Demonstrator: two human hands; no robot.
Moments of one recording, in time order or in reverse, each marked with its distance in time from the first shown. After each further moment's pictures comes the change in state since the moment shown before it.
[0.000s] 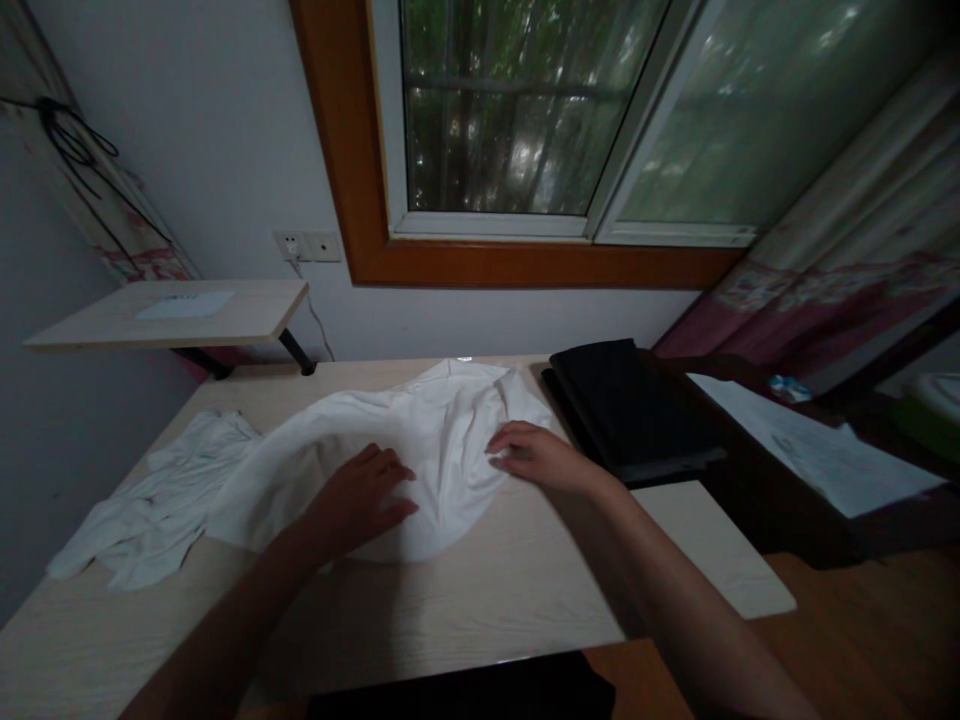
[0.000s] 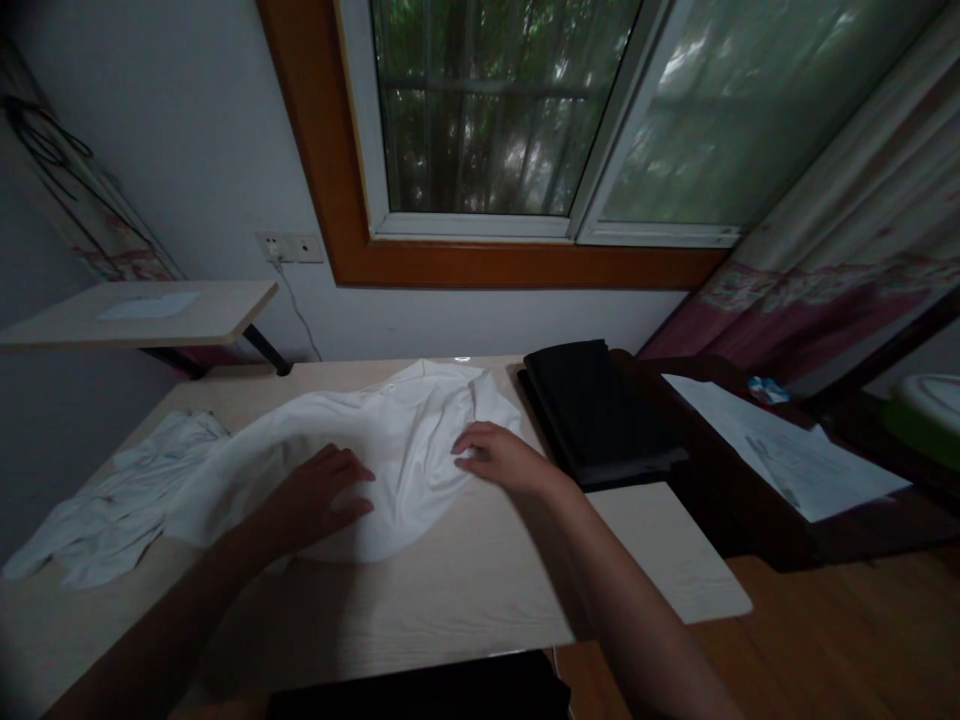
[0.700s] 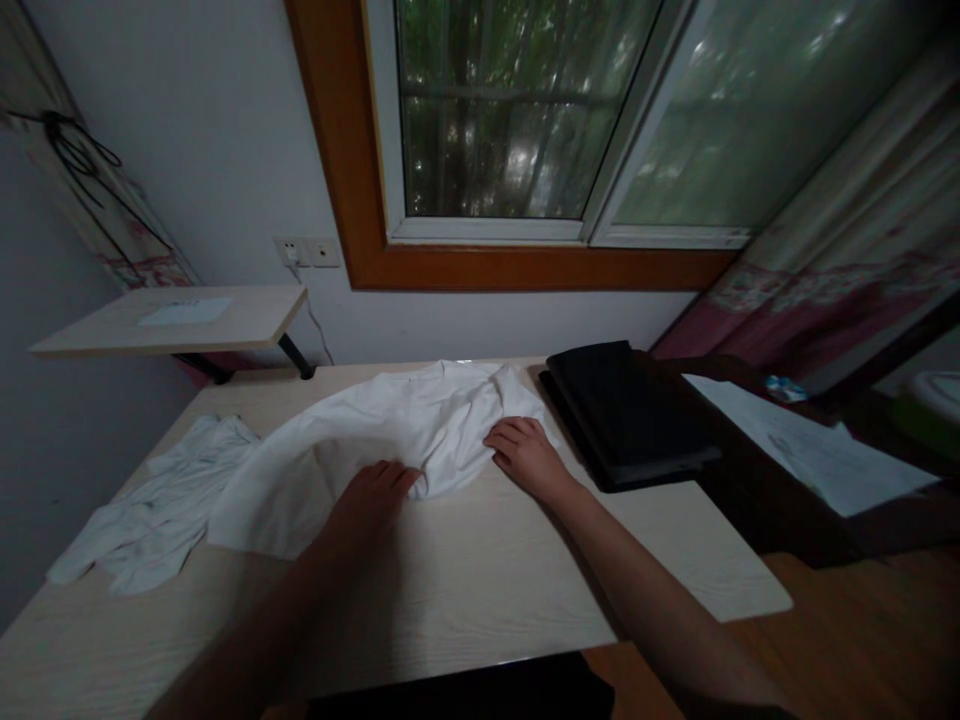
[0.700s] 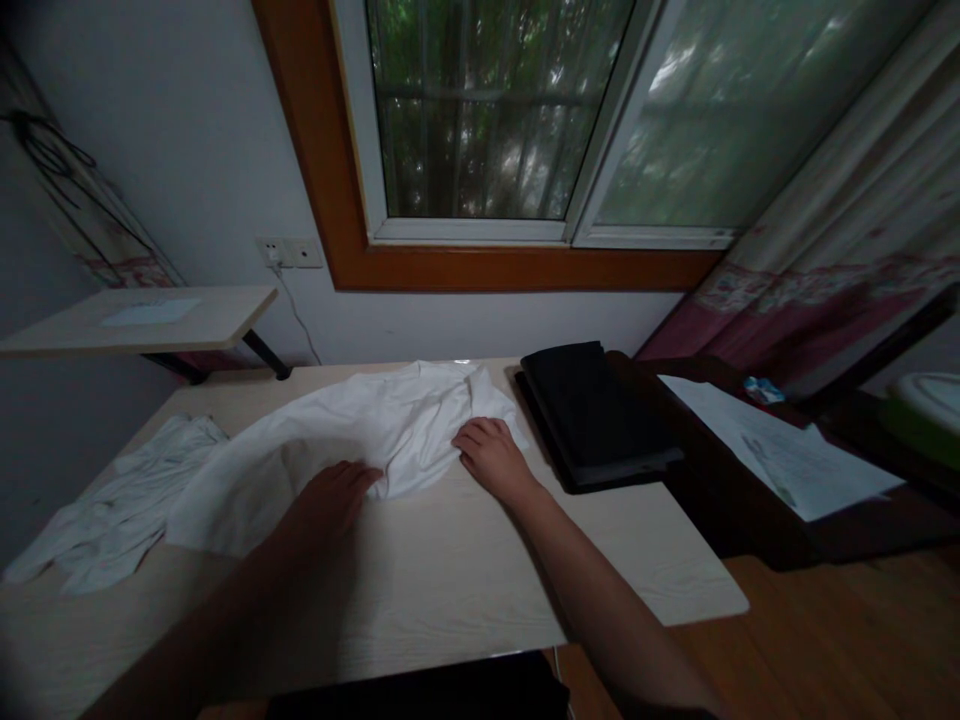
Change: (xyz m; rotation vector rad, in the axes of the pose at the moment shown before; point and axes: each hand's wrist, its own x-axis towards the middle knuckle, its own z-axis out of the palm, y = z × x) left_hand 0.001 0.003 0.043 0.245 -0.027 -0.091; right_hand 0.000 0.027 0.036 -0.699 0.225 -0.083
